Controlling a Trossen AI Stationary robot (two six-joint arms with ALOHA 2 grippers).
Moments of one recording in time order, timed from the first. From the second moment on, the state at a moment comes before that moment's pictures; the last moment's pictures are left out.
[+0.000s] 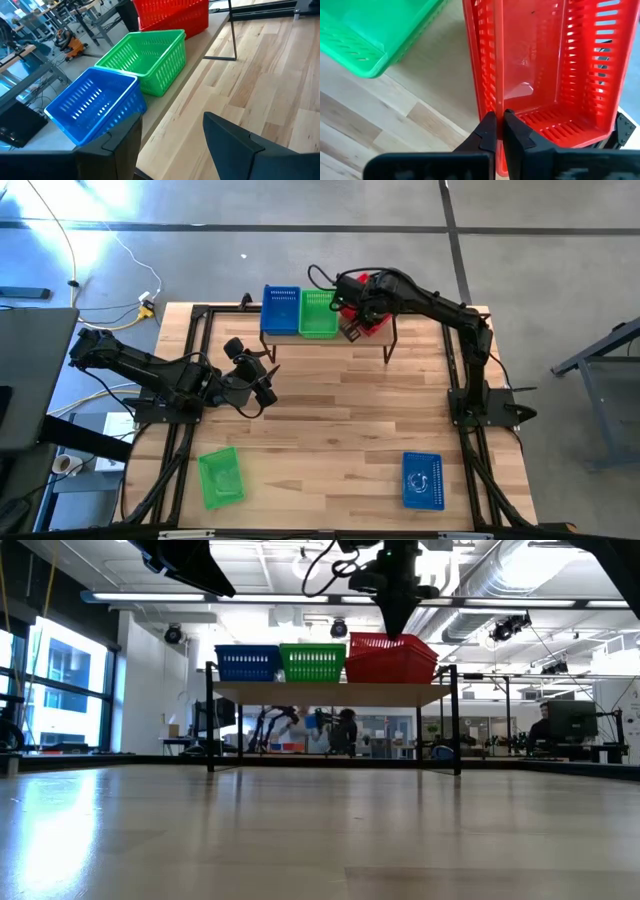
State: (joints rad) left arm -0.18 1.11 0.86 -0.45 -0.98 -0.18; right arm -0.36 1.94 2.15 -1.57 0.30 0.49
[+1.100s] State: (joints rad) left arm -0.18 1.11 0.86 -0.45 -0.98 -0.18; right arm -0.37 1.94 2.24 -1.57 0.51 0.42
